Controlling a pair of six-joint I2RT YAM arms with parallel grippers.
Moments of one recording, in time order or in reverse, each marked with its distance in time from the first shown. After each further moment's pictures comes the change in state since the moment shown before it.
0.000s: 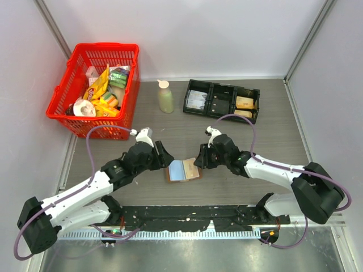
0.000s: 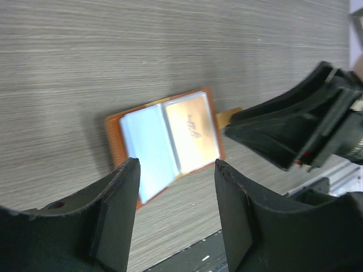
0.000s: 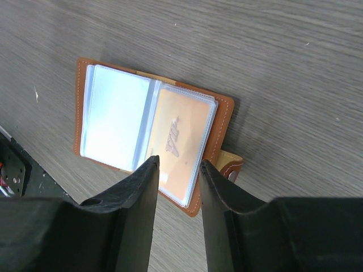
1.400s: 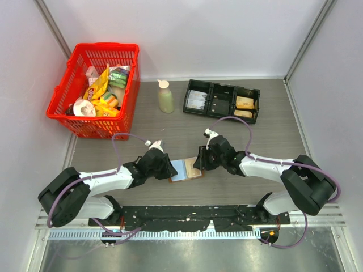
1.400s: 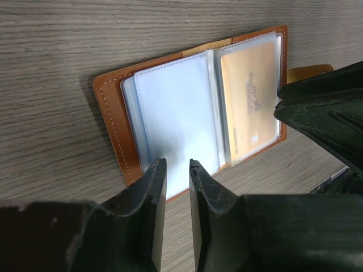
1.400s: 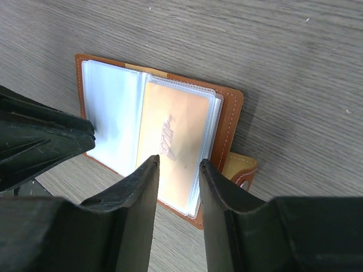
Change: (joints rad) left arm -0.002 0.366 -0.134 0.346 0.178 -0.052; right arm 0.007 0.105 0.000 0.039 0.003 0.049
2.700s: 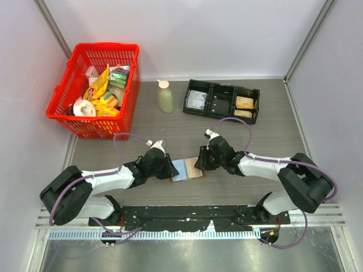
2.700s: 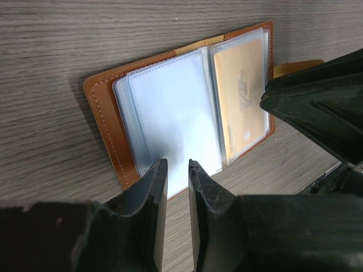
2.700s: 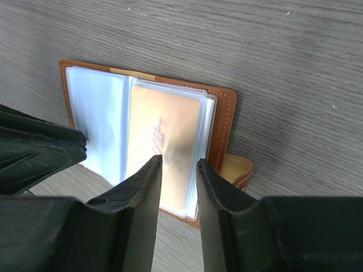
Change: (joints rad) left arm 0.000 0.023 0.000 0.037 0.030 0.000; right arm 0.000 0.020 -0.004 0.002 0.035 0.023
